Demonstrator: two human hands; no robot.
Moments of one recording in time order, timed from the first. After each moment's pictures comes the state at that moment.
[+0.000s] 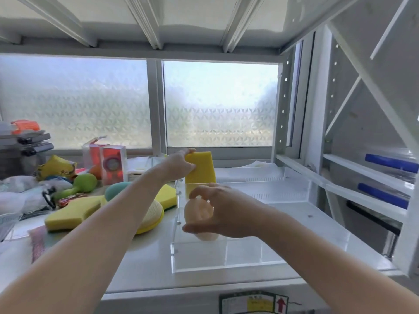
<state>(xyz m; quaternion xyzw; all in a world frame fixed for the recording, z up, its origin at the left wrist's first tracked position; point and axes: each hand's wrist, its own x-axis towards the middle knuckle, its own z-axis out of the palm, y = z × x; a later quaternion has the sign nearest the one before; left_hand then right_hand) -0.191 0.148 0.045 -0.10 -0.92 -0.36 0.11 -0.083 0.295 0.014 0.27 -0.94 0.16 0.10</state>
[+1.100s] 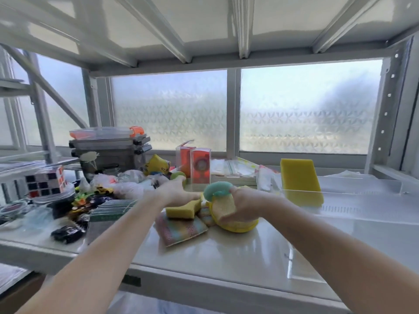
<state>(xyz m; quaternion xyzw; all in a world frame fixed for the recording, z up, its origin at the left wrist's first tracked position) -0.124 -0.050 0.013 0.14 -0.97 -0.21 0.04 -0.135 0.142 0.014 0.23 -0.97 0.03 -0.02</state>
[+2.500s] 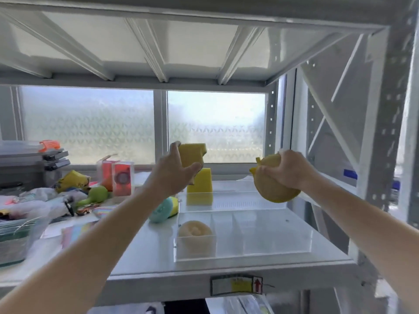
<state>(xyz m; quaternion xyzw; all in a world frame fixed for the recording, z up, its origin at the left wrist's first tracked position) -0.069 0.157 0.076 -0.10 -0.89 -0.34 0.29 -0.074 0.415 0.087 0.01 -0.93 0.21 0.29</state>
